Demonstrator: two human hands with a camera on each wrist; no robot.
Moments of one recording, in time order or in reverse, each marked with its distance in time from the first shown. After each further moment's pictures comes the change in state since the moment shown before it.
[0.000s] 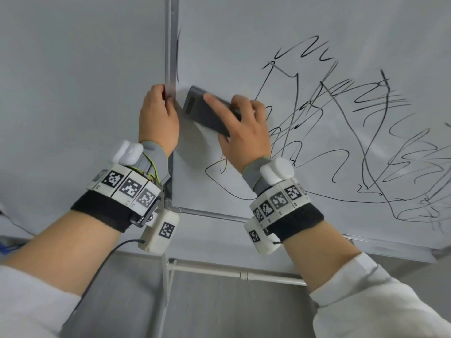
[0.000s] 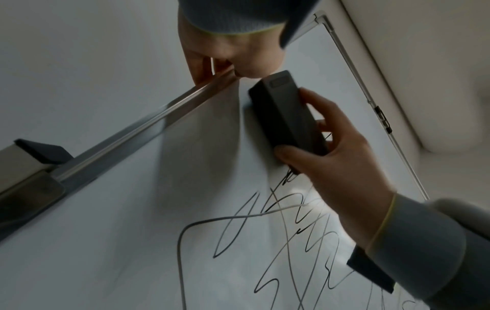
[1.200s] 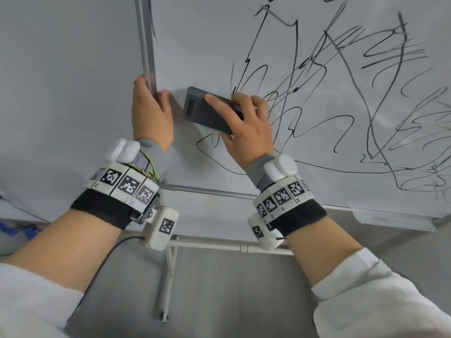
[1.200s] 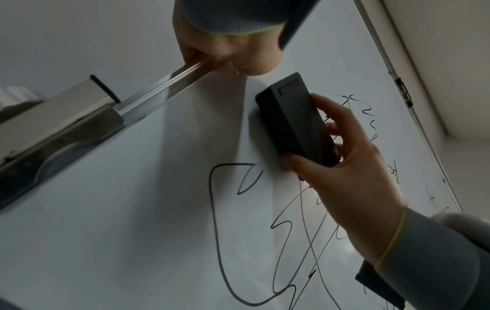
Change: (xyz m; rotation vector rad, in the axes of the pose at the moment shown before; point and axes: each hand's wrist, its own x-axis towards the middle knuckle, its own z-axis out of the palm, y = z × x) left_hand -0.036 -0.028 0.028 -0.097 0.021 -0.069; right_hand -0.059 0.022 0.012 -0.008 0.016 -0.030
